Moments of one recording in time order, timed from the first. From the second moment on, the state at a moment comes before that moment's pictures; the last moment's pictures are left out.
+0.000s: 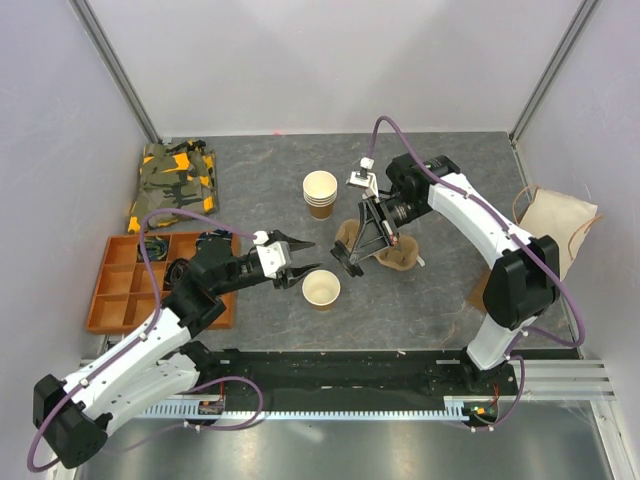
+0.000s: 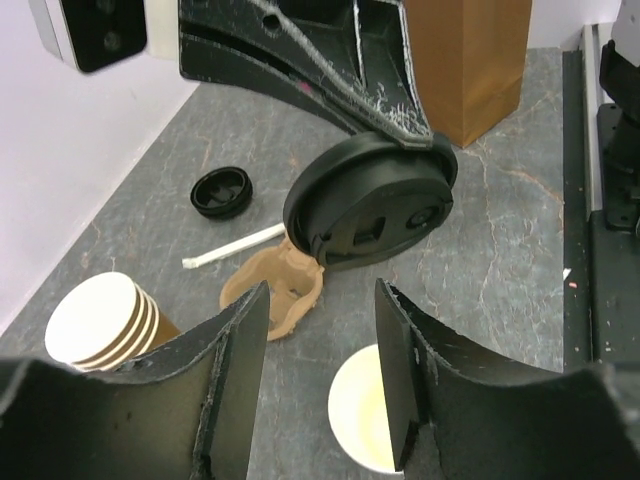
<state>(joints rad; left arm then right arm) -0.69 0.78 0.60 0.16 0.53 0.31 0.44 1.73 1.56 -1.35 -1.44 -0.51</state>
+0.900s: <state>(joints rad) -0.85 0.92 0.61 0.27 0.39 0.35 0.45 1.67 1.51 -1.35 -1.46 -0.40</state>
